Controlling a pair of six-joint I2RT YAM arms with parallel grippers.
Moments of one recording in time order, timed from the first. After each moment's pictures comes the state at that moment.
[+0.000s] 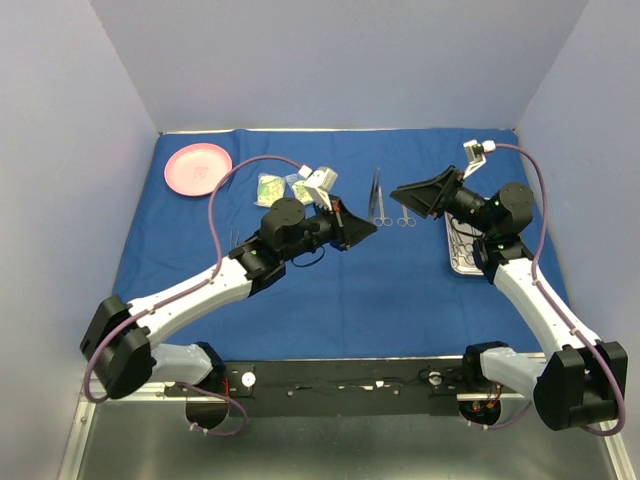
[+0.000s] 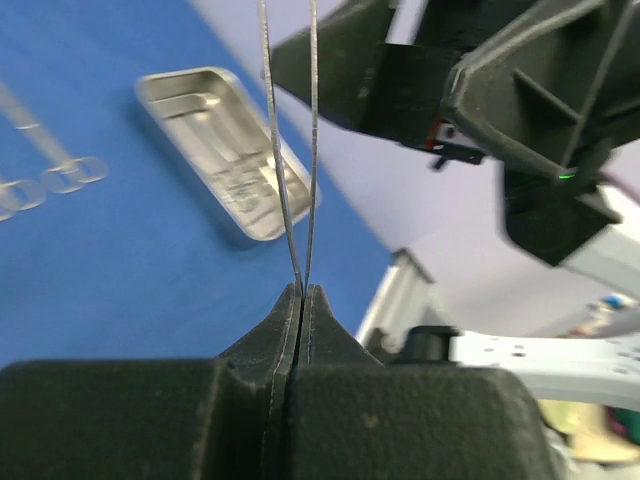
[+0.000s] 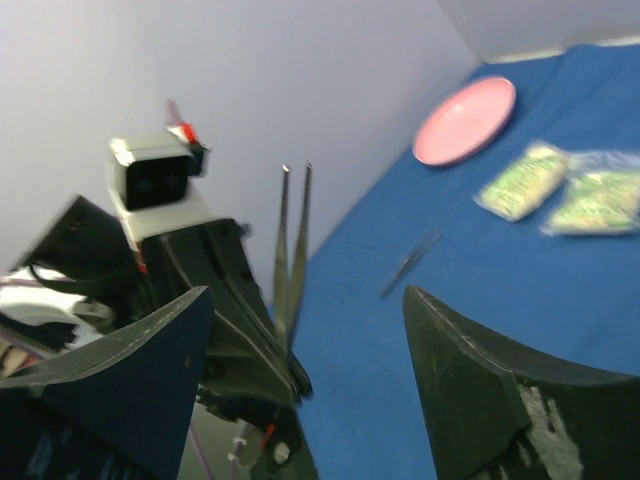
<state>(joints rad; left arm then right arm) -0.84 1.29 0.93 0.34 0.24 -0.74 0.15 1.10 0.76 0.62 -0.84 0.95</state>
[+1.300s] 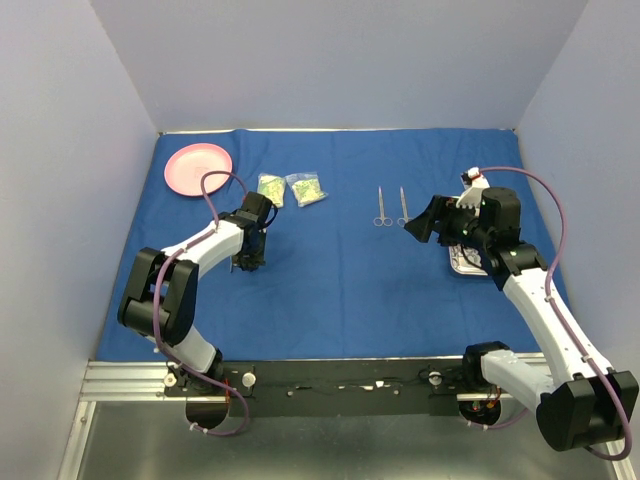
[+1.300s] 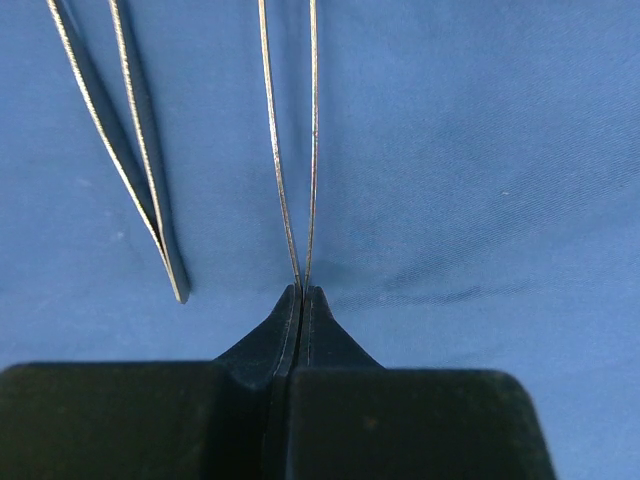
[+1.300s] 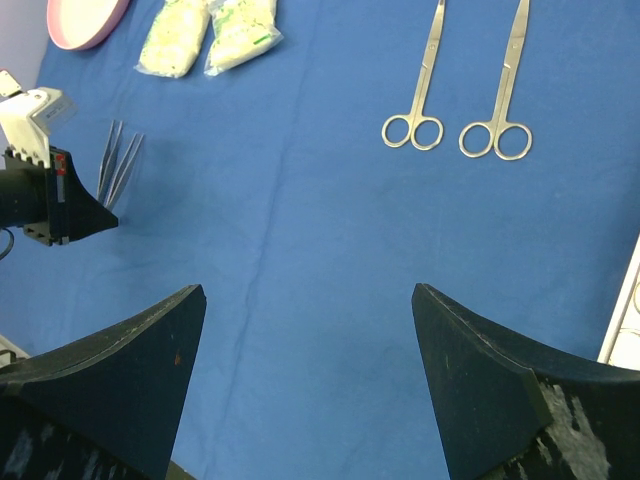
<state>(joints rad) -0.34 1.58 0.94 -0.62 -0.17 -0.25 0.16 0.99 0.81 -0.32 -0.38 0.35</state>
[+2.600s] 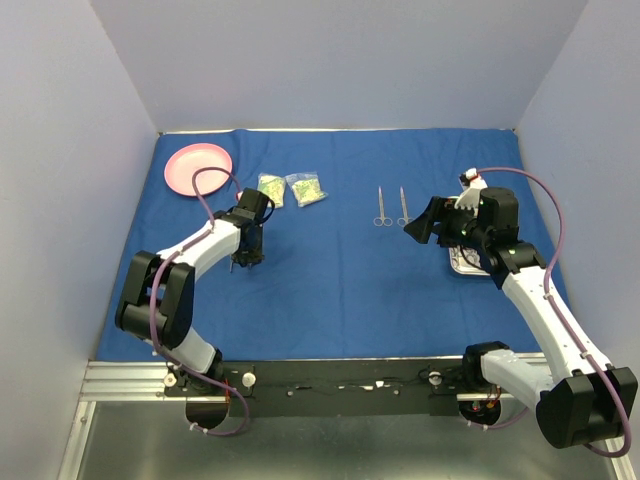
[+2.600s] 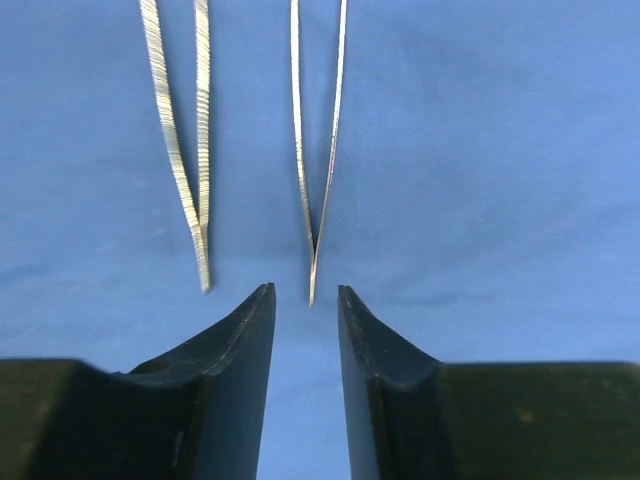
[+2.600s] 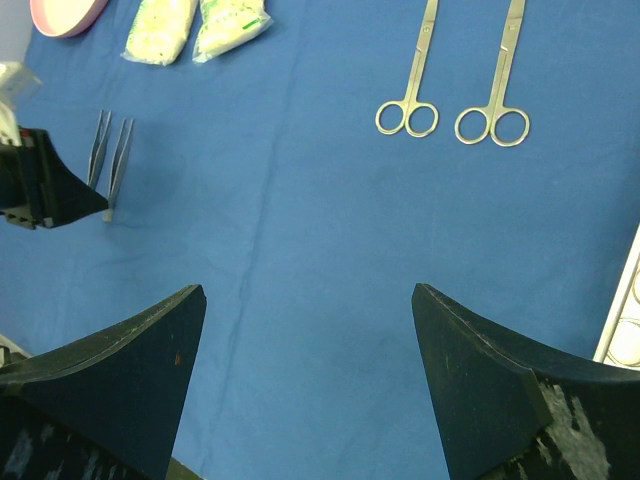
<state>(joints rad) -0.33 1.54 0.96 -0.61 -0.20 -0.32 0.16 1.01 0.81 -0.35 -0.37 0.34</state>
